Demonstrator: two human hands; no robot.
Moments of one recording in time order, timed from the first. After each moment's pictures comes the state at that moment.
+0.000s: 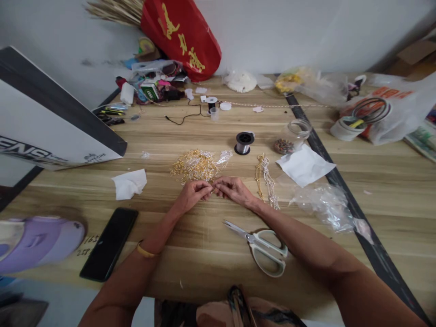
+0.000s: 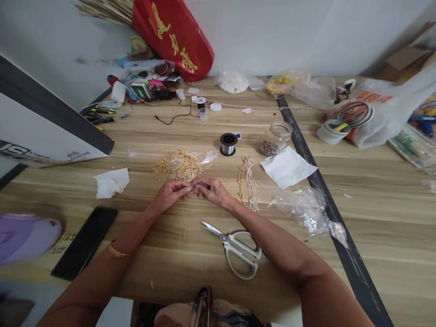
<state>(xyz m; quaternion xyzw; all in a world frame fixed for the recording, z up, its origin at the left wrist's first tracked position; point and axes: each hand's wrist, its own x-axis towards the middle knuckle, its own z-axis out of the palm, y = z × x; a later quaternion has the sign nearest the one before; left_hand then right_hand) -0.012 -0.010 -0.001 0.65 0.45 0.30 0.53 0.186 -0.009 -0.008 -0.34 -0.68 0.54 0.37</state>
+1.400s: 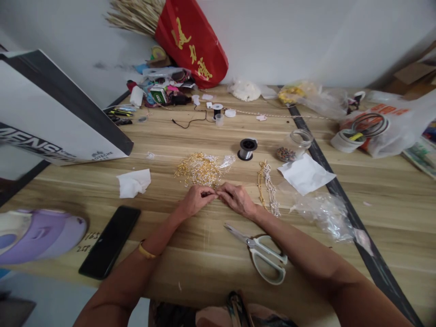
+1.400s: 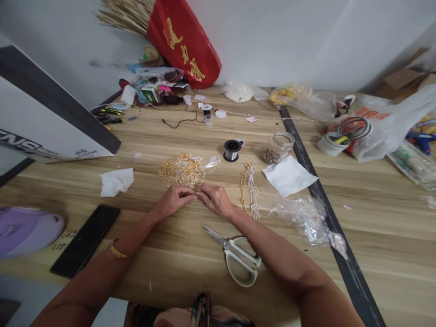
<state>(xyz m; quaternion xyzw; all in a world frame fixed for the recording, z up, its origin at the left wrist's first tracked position) -0.006 -0.020 0.012 0.73 0.47 0.27 0.41 0.183 -0.020 -0.005 -0.36 -0.81 0.29 0.35</state>
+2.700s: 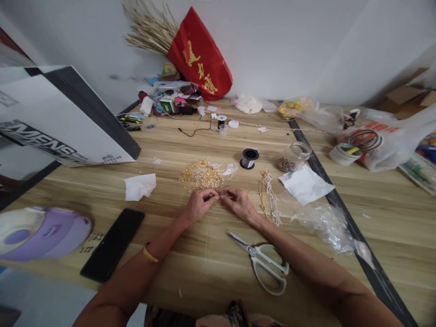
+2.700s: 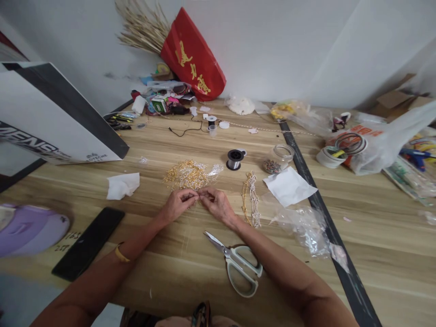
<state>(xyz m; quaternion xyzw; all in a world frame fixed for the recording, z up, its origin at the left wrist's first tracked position) -0.002 -0.026 0.017 0.72 0.47 0.35 0.37 0.172 -0.023 0.005 -0.42 -0.68 0.47 0.39</state>
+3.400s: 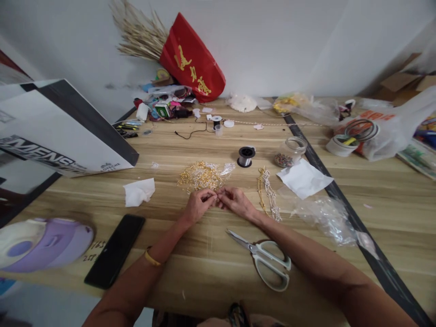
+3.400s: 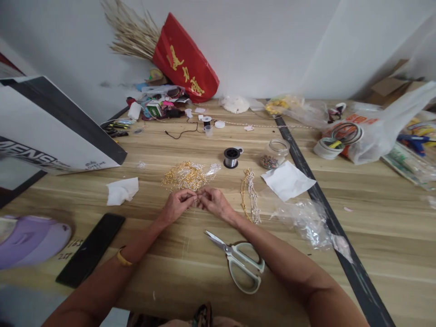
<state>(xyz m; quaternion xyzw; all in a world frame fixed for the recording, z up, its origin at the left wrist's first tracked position) -0.001 -0.024 0.010 0.68 0.48 0.36 0.42 0.170 -0.019 0.002 -0.38 -0.64 0.56 0.37</state>
